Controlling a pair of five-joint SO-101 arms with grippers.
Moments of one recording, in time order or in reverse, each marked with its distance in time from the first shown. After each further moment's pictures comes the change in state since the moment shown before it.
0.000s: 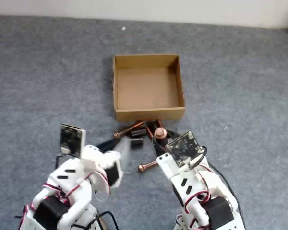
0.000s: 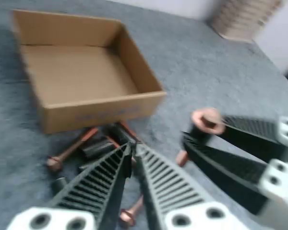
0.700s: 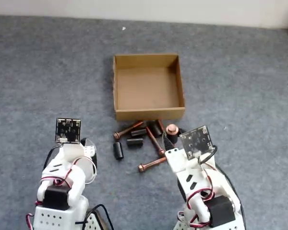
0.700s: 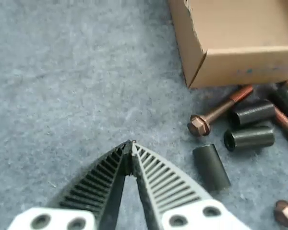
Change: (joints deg) left arm -28.0 0.1 17.0 1.8 -19.9; right arm 6.7 1.2 0.0 1.1 -3.9
